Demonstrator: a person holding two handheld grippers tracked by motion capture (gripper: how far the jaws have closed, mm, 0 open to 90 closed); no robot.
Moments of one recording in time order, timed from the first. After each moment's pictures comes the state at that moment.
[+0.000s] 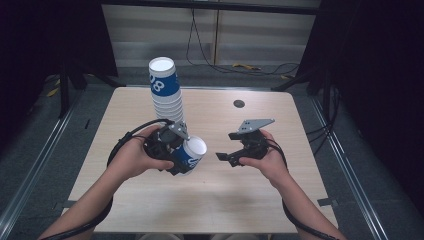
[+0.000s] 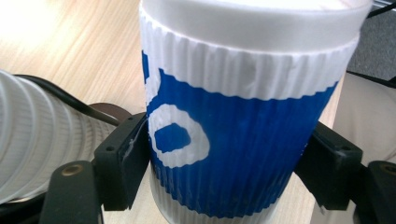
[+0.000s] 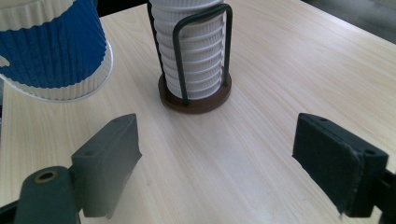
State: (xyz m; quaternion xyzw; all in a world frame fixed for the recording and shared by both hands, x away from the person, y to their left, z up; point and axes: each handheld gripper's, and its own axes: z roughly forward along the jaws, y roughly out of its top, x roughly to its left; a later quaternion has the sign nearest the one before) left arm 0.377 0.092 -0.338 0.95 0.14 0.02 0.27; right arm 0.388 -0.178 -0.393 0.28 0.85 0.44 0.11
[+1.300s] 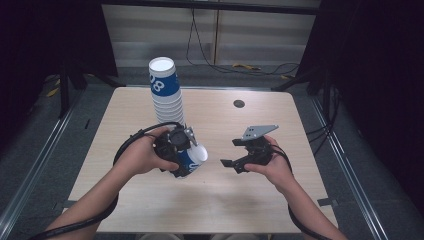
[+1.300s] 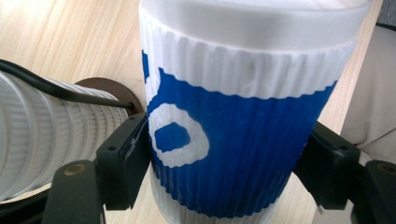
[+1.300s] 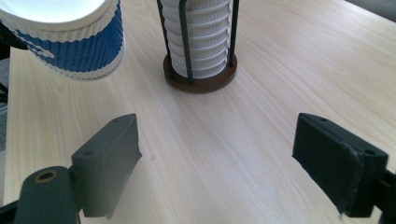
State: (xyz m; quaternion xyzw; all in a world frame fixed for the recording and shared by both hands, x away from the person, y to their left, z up) left arm 0.383 0.072 -0.349 0.98 0.12 0.01 0.18; right arm 0.378 -0.191 -0.405 0.27 0.86 0.43 0.10
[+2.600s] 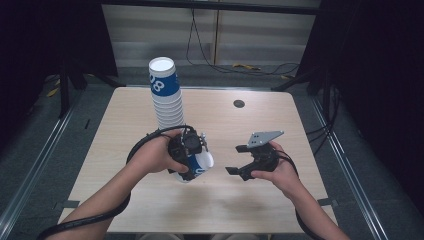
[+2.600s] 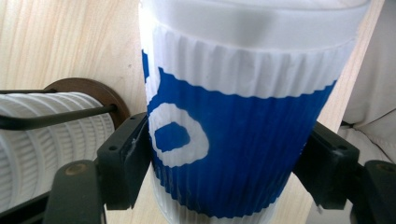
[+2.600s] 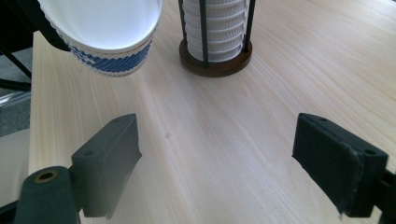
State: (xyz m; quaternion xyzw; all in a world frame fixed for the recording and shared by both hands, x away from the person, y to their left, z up) left arm 0.385 0.043 -0.361 0.99 0.10 0.00 0.12; right arm 0.365 -0.204 -0.411 0.25 0.86 0.43 0.08
